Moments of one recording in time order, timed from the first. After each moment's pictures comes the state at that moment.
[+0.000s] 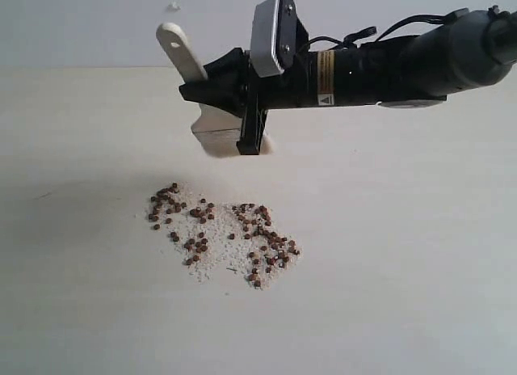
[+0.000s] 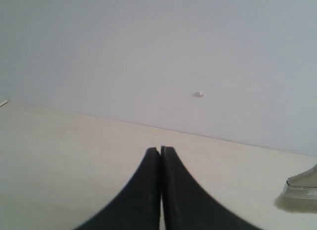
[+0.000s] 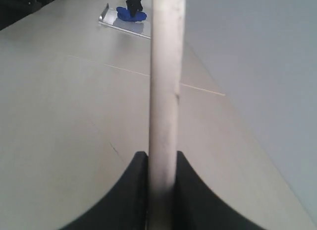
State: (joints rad) left arm -0.20 0.15 0.00 0.04 -0.07 -0.29; right arm 0.39 2.07 -1.23 -1.27 -1.06 0.48
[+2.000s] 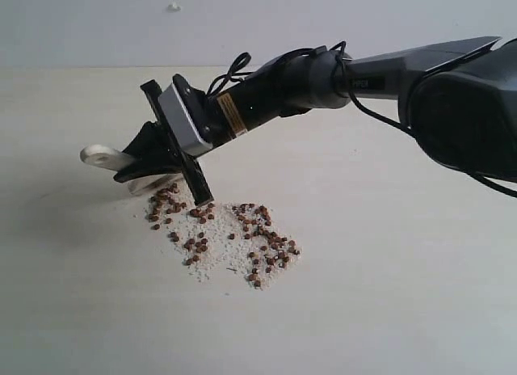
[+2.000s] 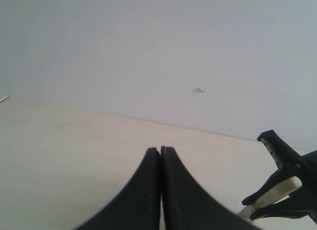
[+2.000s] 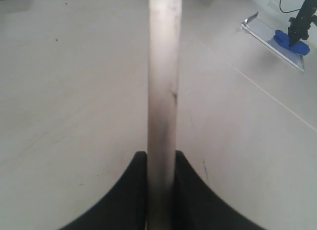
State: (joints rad) left arm -0.20 0.15 0.00 0.04 -0.05 -0.29; right arm 0.54 2.51 -1.87 -1.73 -1.22 0.60
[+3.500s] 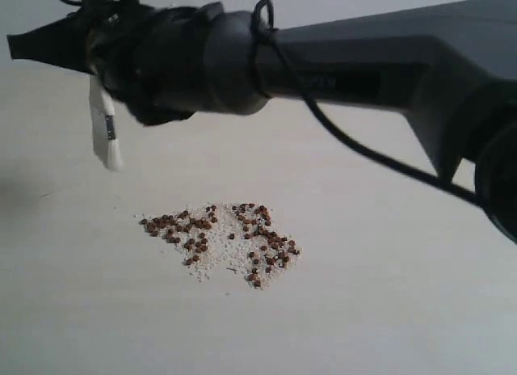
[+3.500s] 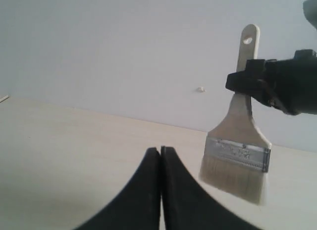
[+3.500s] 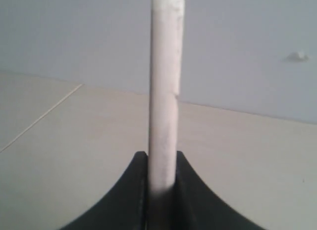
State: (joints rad) left arm -0.20 0.15 0.00 0.04 -0.05 -0.29; right arm 0.96 2.21 -1.78 -1.64 0.39 2.02
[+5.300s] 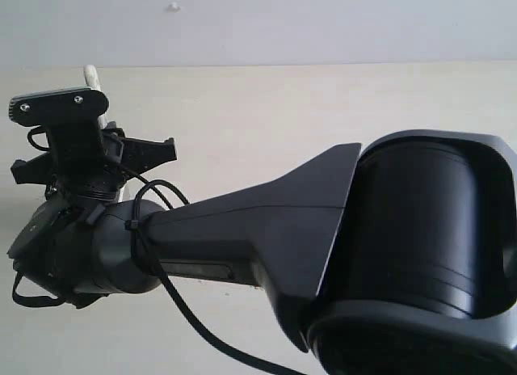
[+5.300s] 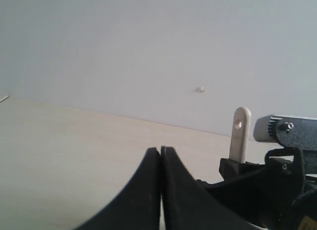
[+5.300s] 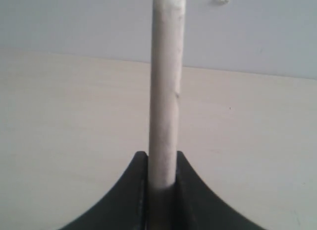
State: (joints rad) left arm -0.20 0.15 0.00 0.04 -0.05 -0.29; right arm 1.19 2.44 -1.77 -1.64 0.96 2.11
